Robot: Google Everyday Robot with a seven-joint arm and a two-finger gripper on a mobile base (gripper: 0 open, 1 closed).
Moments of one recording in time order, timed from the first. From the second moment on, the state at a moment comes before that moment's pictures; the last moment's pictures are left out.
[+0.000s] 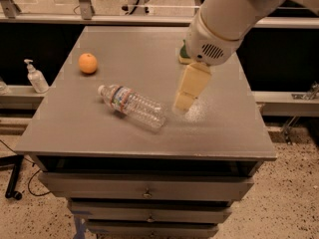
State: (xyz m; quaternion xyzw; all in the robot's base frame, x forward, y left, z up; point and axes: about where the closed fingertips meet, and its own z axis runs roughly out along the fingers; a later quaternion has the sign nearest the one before) arm 0.506 -0.062 0.946 -0.62 0.75 0.02 0.22
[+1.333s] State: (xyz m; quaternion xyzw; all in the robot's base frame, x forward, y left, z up) arm 0.532 0.047 0.898 -0.58 0.80 0.06 0.17
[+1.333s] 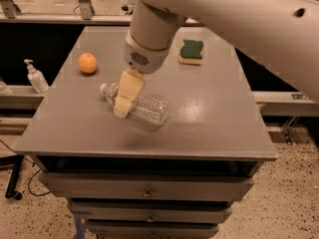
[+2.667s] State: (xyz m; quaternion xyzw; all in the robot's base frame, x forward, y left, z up) arm 0.567 0.098 0.847 -0.55 0.82 0.00 0.15
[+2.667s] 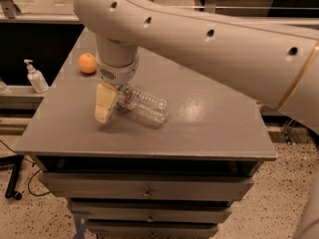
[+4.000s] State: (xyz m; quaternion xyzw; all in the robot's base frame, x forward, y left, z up) arm 0.590 0.076 0.883 -0.52 0.83 0.01 0.18
